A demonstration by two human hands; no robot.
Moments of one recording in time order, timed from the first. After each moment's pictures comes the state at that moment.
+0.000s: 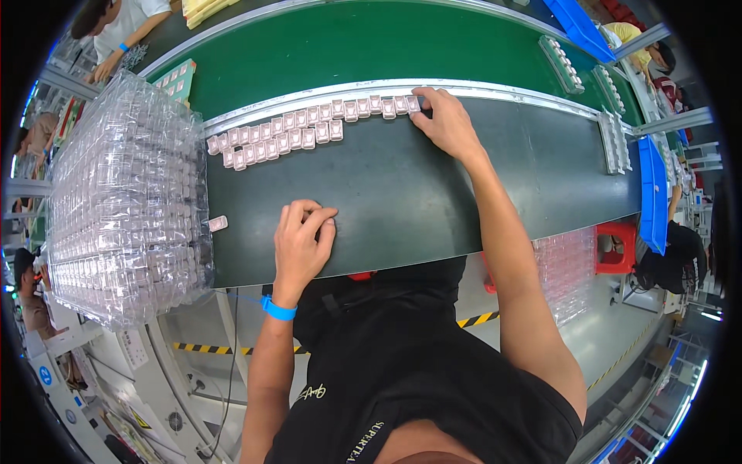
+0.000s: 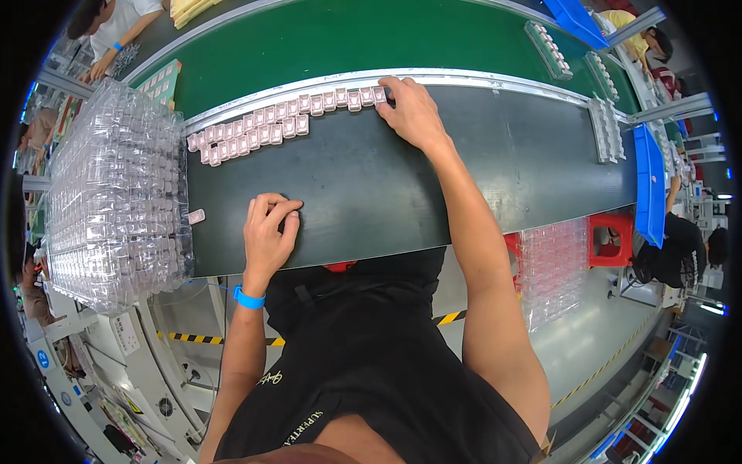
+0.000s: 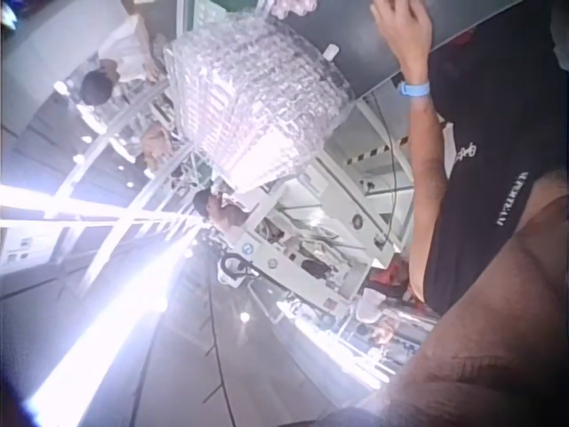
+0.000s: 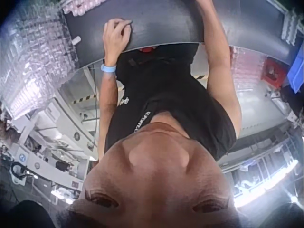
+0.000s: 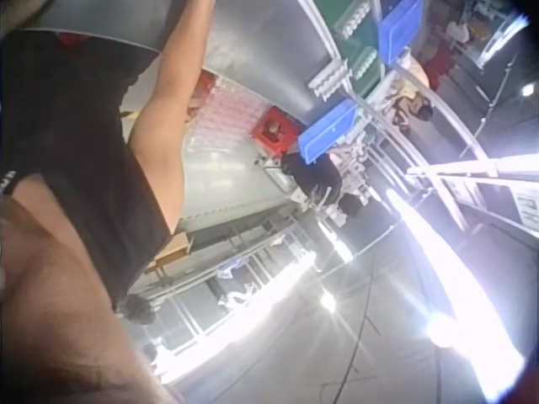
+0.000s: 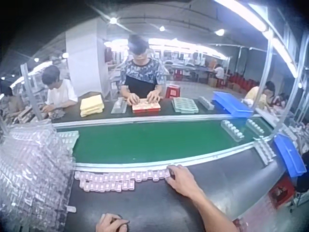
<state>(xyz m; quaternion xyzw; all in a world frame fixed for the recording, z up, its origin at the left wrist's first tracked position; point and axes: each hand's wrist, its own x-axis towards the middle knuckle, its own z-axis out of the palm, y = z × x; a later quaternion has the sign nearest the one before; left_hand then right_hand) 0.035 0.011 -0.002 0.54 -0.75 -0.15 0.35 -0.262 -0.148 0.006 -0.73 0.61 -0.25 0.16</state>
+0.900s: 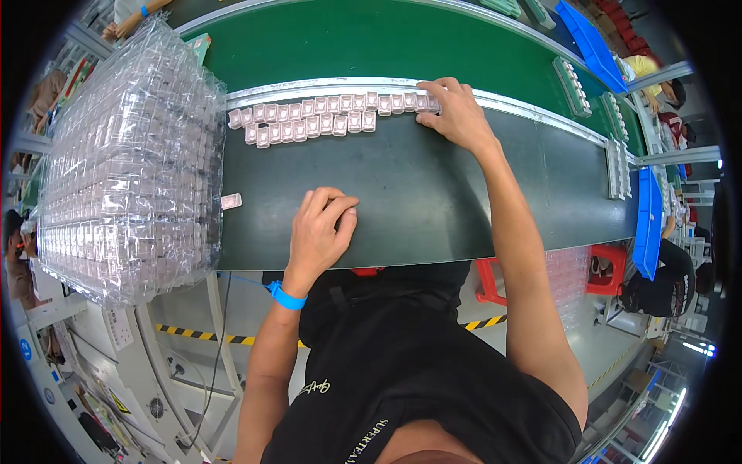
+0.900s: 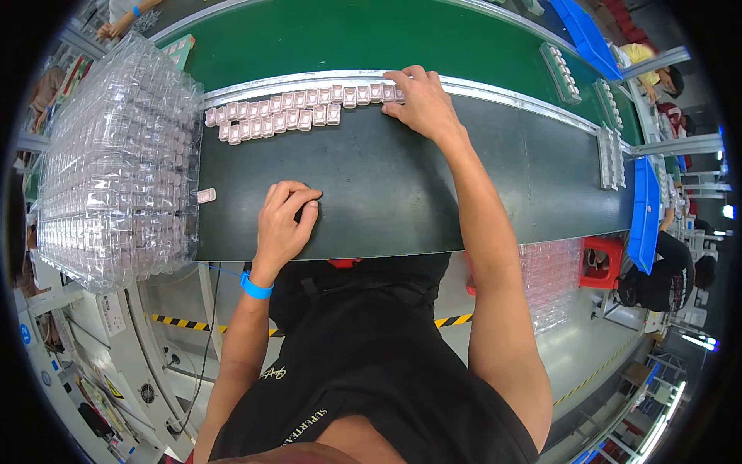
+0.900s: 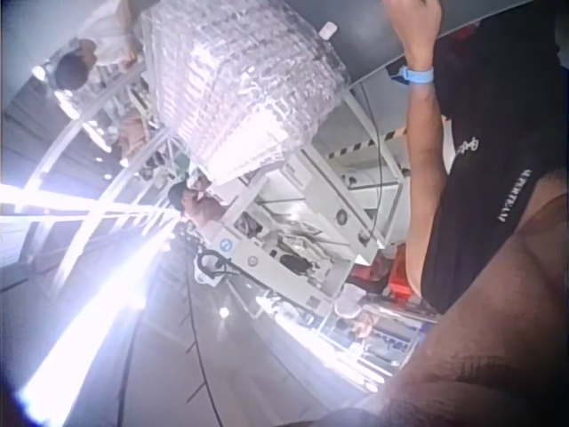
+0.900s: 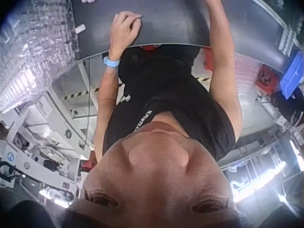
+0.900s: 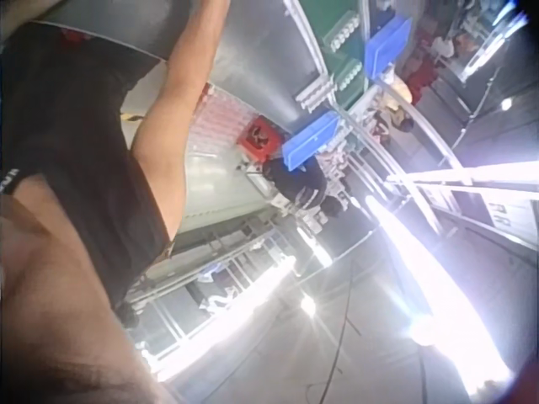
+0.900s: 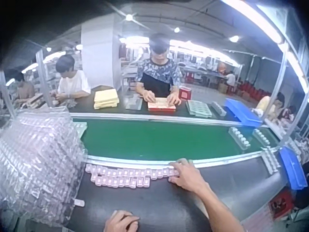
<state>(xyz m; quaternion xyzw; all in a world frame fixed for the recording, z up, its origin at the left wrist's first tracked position) 0.045 0.009 -0.006 0.52 -0.73 -0.17 0.41 -0.217 -0.160 0.036 -0.78 0.60 -0.13 0.10</state>
